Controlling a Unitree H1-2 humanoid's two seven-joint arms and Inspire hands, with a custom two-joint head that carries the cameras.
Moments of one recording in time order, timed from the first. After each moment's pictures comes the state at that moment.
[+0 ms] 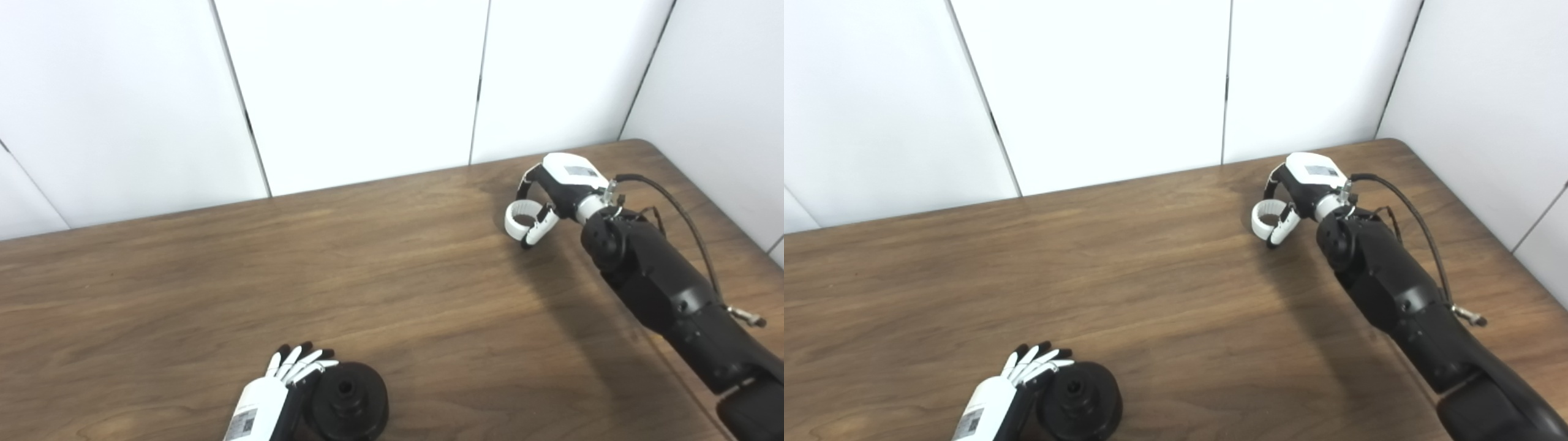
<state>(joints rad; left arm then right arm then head) 0.21 0.21 -0.40 -0.27 0.80 0.03 -0.04 -0.44 -0.59 0.25 0.18 -0.77 0.33 0.18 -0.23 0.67</state>
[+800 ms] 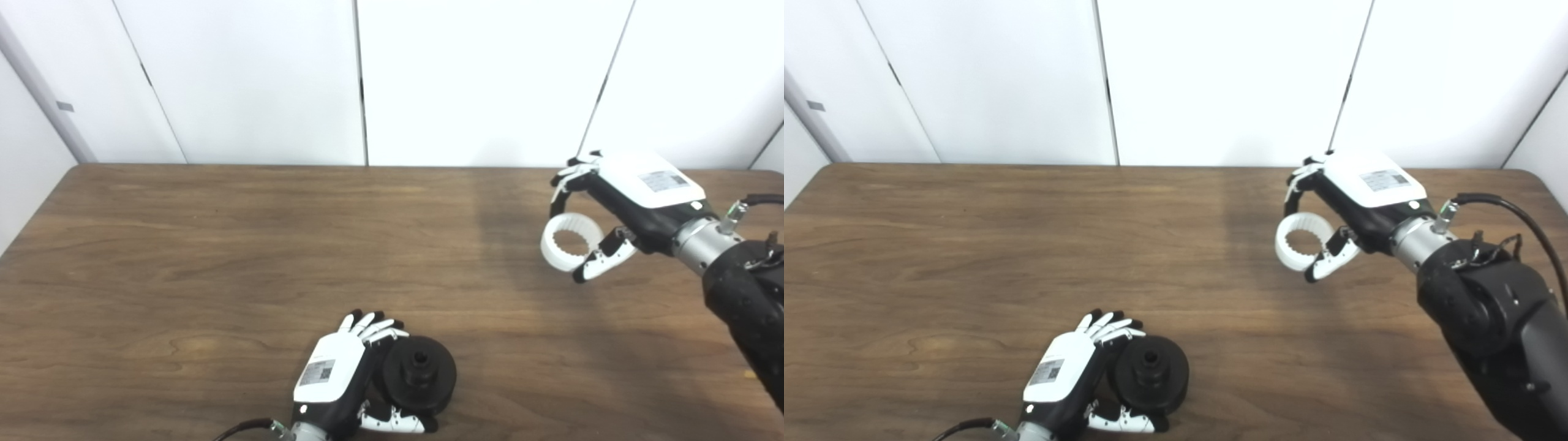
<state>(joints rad) 0.21 0.14 -0.45 -0.33 0.93 0.18 -0.08 -0.34 -0.63 0.24 -0.60 -0.82 0.34 0.66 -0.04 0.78</state>
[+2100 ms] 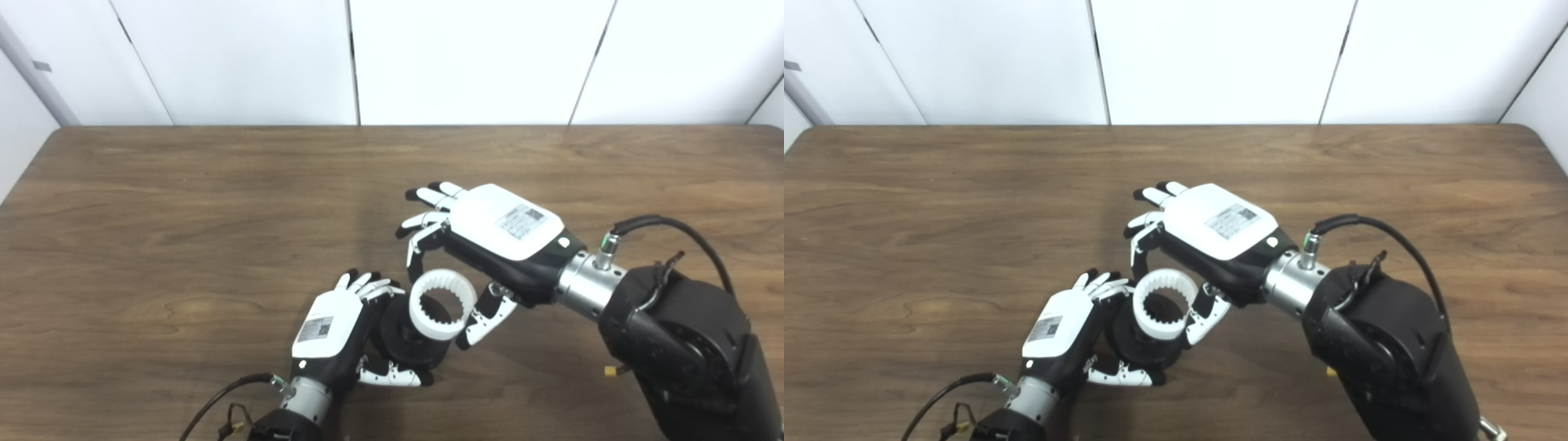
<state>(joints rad) 0.20 0.13 -0.46 -0.34 0.95 0.20 -0.11 -0.31 -0.28 0.37 -0.81 -0.90 0.24 0.99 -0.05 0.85</state>
